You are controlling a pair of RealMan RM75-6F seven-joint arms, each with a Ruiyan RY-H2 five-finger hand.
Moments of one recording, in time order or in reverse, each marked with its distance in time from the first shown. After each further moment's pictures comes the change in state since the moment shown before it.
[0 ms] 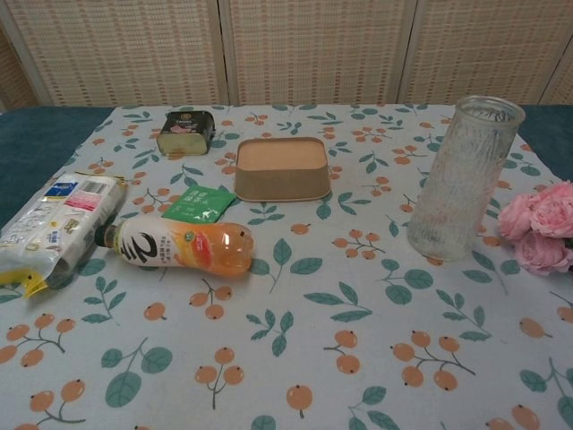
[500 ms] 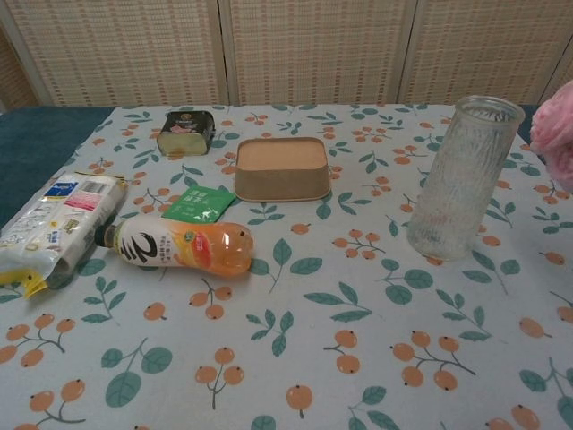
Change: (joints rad) left arm -0.001 -0.001 0.002 -0.005 -0.005 -0.005 0.012; right arm -0.140 0.158 -0.040 -0.312 -0.419 0.460 0.126
